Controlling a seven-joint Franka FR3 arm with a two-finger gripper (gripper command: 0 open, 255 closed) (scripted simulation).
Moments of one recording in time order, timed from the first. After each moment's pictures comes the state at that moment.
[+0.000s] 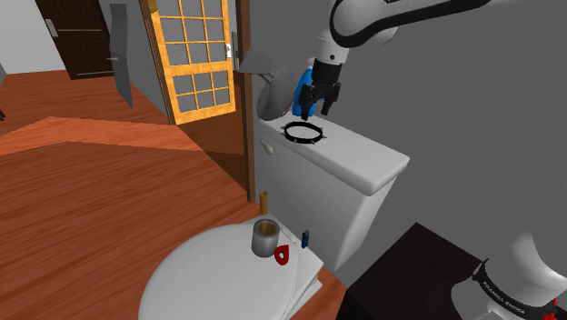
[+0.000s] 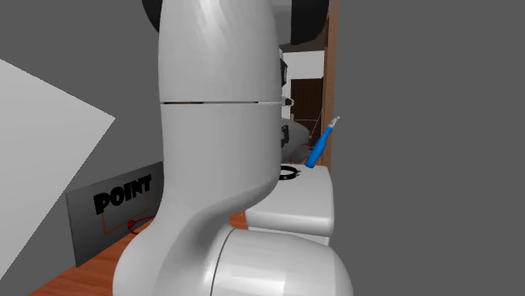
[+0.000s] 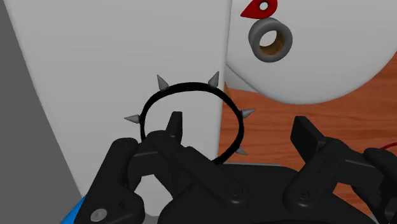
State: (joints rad) arm 0.09 -0.03 0.09 -1.88 0.06 1.96 0.11
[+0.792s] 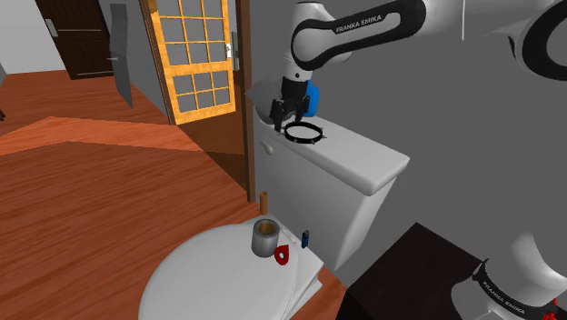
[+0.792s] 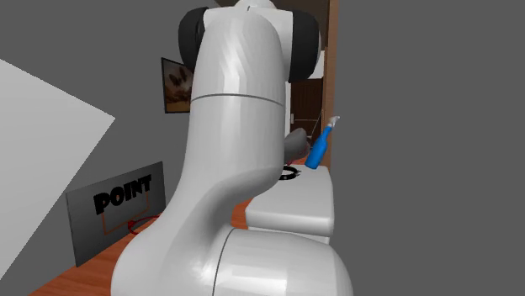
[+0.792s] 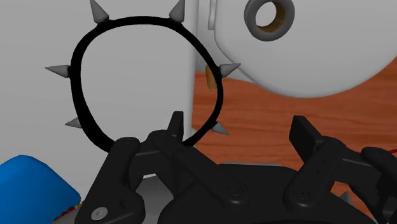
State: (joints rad) arm 0.13 0.26 0.12 -1.65 0.01 2.00 0.14
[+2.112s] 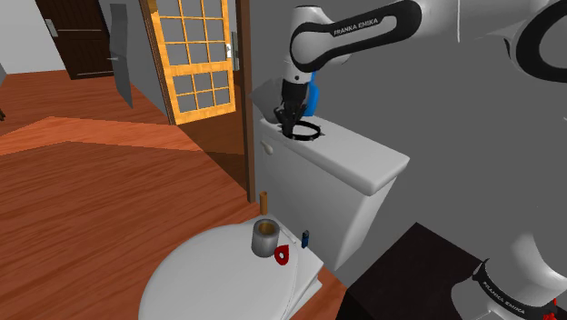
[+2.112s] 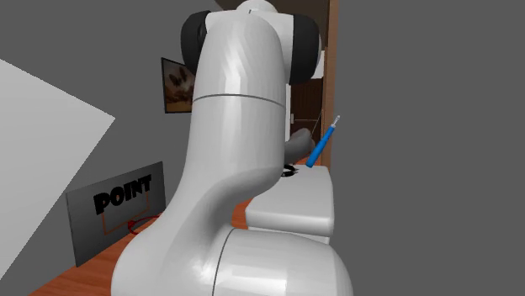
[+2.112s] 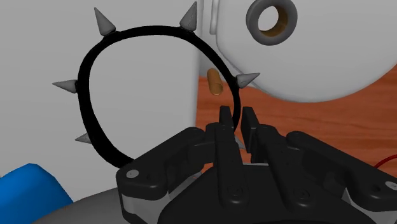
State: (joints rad) arm 0.12 0.28 0.12 -1.64 0.01 1.98 0.14
